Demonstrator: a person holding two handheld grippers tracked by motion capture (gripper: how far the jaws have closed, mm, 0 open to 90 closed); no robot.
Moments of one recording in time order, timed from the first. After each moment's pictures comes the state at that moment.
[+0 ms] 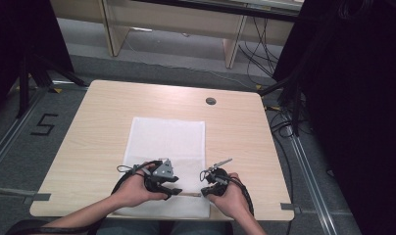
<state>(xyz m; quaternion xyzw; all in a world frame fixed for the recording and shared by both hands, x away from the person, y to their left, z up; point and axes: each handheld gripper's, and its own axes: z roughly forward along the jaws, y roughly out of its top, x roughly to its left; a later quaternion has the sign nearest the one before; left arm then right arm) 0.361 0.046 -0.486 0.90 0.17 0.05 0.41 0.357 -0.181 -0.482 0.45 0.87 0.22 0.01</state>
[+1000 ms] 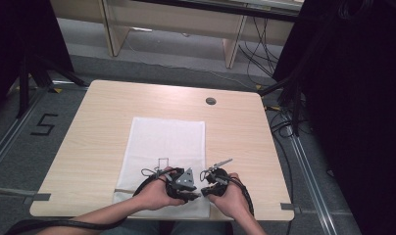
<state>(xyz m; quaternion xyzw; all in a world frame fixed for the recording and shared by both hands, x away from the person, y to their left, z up) 0.358 -0.005 -0.505 0.91 0.11 0.04 0.39 0.358 -0.182 -0.483 0.44 0.87 0.22 0.01</state>
